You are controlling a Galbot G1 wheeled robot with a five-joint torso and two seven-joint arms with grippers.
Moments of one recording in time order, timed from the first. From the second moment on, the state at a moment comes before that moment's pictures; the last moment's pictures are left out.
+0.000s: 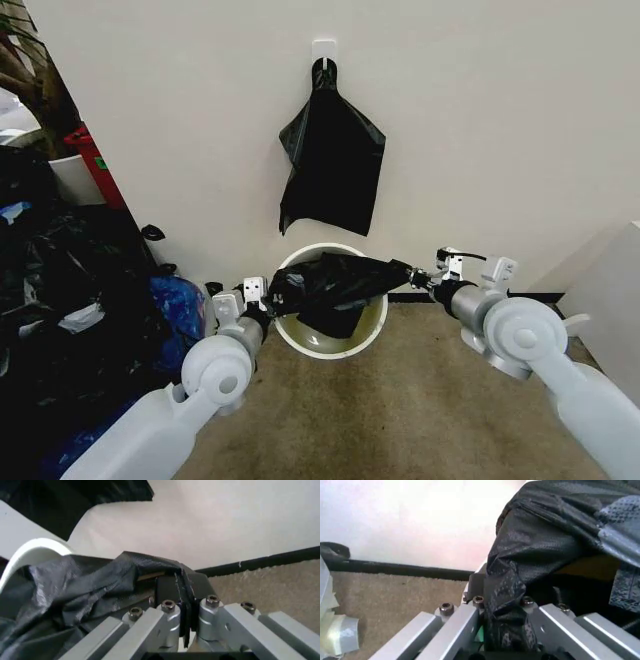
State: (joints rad) left arm 0.98 -0.96 0.00 -2.10 -1.09 0.38 -0.70; right arm -0.97 0.82 0.26 2.08 1.53 -0.51 0.56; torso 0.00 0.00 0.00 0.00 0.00
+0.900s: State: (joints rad) left arm 0.99 -0.98 -0.03 -2.06 -1.10 0.39 -0.71; right arm -1.00 0.77 0.28 2.24 1.47 -0.50 0.59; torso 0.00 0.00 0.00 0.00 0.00
